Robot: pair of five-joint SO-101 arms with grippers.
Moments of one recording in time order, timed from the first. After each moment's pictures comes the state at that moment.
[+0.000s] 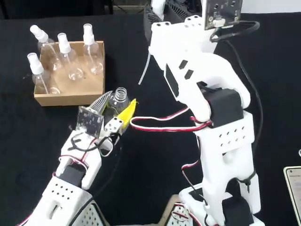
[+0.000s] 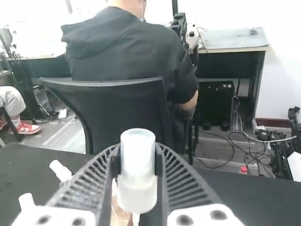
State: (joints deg) left arm 16.4 -76.8 92.4 -5.1 -3.9; right arm -18.5 -24.8 -8.6 49.5 -7.0
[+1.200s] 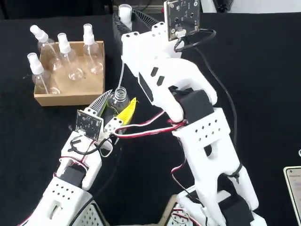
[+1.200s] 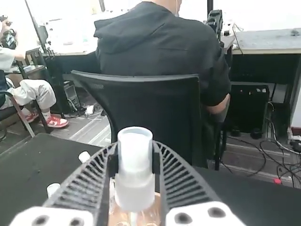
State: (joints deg) left arm 16.4 -76.8 93.3 -8.0 -3.9; right arm -26.8 -24.8 4.9 33.2 -7.0
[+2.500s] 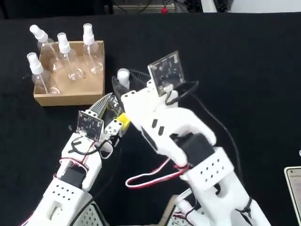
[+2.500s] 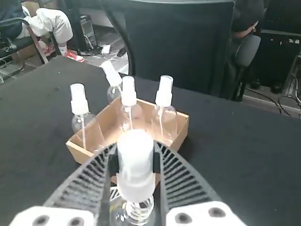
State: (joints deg) left arm 16.4 -76.8 95.3 -8.0 -3.9; right arm -33.6 -49.4 41.5 34.2 -4.2
